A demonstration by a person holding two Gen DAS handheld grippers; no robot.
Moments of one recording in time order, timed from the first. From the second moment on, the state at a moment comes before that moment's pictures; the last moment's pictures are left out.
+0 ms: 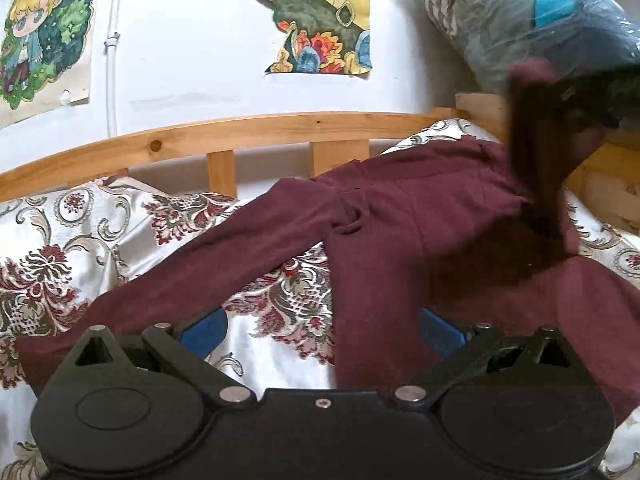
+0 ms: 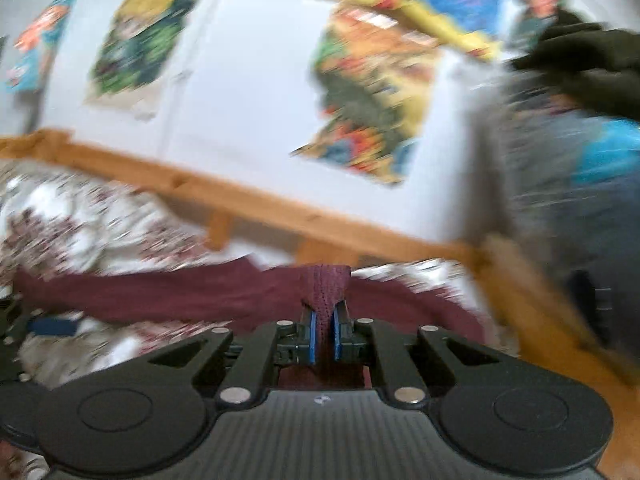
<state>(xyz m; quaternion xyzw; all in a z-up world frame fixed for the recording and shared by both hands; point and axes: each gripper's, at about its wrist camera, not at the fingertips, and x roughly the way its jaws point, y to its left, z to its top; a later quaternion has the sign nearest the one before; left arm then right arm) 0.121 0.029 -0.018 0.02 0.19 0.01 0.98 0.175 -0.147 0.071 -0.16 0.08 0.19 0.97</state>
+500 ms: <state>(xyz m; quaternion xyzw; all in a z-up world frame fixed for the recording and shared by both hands) 0.131 0.036 -0.035 -0.03 0.22 -0.05 0.97 0.204 -0.161 0.044 -0.09 0.19 0.29 0.93</state>
